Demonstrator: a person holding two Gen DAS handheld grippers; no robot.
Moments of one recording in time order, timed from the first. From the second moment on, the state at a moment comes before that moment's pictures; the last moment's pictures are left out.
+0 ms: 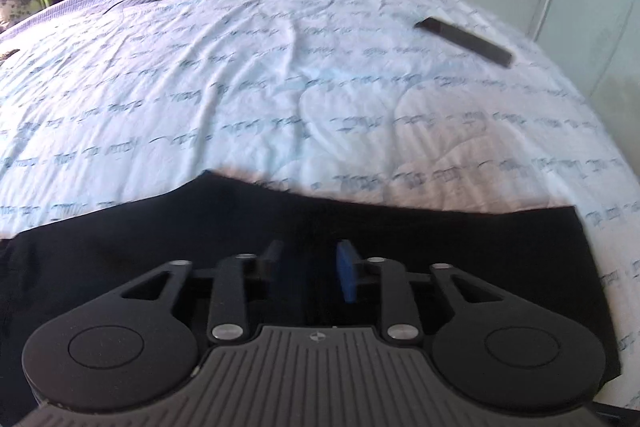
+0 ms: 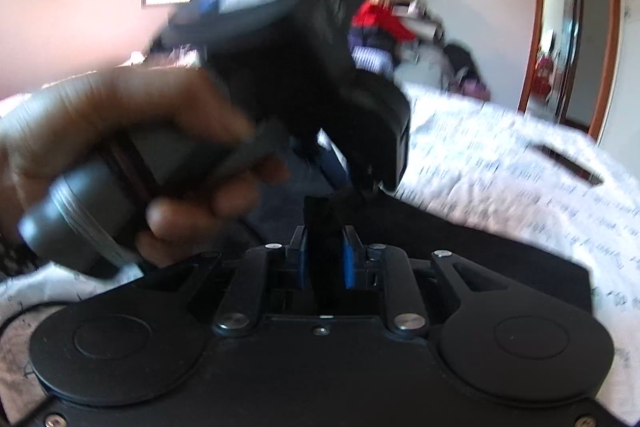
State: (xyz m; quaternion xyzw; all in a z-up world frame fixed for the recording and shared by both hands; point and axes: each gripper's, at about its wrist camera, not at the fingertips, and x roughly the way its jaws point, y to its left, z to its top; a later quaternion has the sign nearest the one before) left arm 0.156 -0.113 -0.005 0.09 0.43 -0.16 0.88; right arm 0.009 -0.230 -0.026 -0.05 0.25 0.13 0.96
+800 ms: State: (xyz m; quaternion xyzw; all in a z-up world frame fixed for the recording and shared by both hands) left arm 0.121 -0.124 -0.006 0.13 0.44 -0.24 0.86; right arm 0.017 -0.368 -0.017 0.04 0.28 -0.02 0.96
